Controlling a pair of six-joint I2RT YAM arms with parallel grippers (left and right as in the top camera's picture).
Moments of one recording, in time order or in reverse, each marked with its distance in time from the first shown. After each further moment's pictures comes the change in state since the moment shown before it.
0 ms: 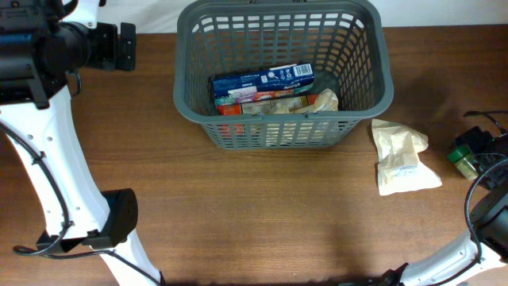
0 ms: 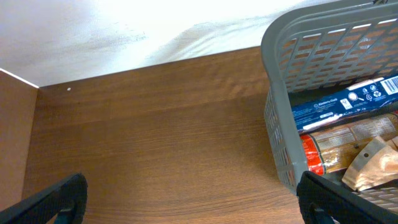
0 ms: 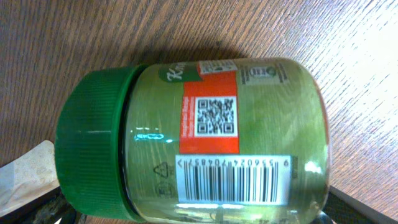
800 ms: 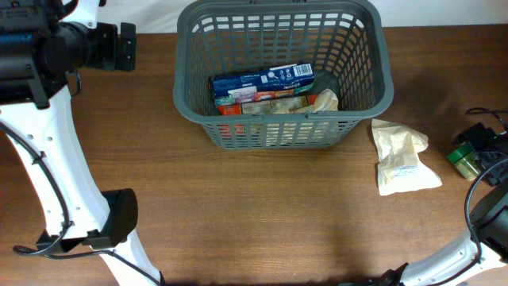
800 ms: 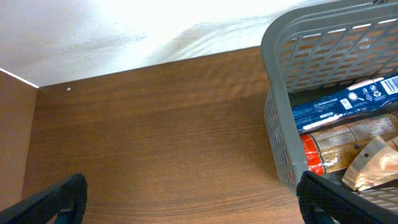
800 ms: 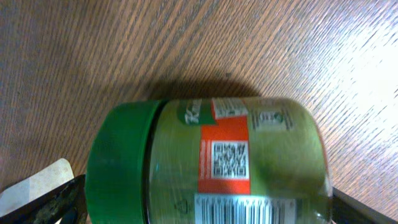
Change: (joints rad) left arm 0.000 0.000 0.000 0.000 0.000 0.000; right arm 0.000 0.000 0.001 0.065 0.004 -0.002
